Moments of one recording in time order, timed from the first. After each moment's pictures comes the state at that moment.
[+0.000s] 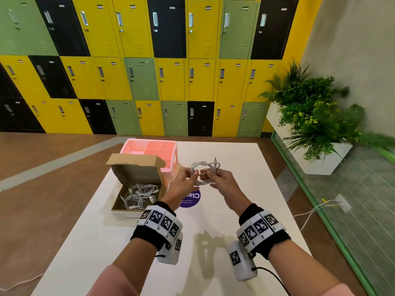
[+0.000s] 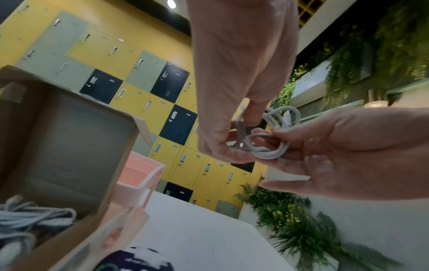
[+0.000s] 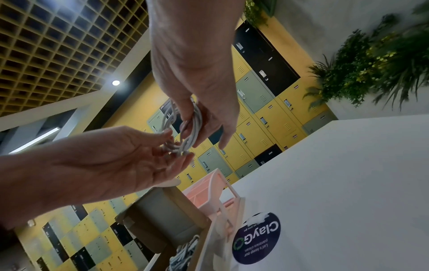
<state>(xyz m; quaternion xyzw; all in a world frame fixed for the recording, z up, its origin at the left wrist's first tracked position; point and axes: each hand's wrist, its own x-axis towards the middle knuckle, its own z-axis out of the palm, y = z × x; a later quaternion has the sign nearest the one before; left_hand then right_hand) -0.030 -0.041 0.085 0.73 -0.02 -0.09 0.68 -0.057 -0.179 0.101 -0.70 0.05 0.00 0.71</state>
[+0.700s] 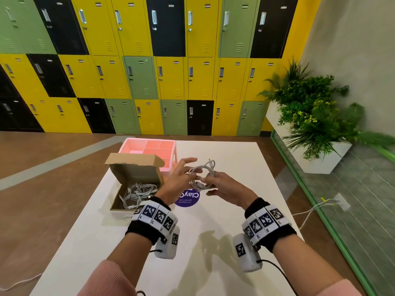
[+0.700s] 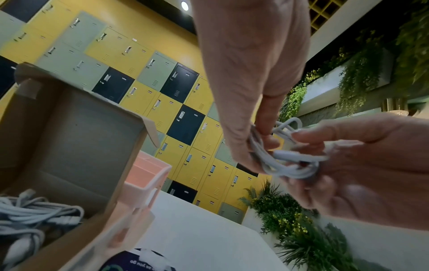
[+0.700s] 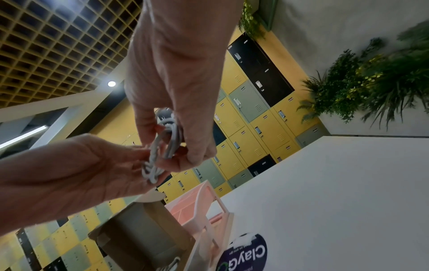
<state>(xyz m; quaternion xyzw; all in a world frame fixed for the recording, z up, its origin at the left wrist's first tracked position) -0.030 -0.031 0.104 0.68 -0.08 -0.15 0.72 -0.063 -0.191 0.122 -0.72 -0.02 0.19 0.67</state>
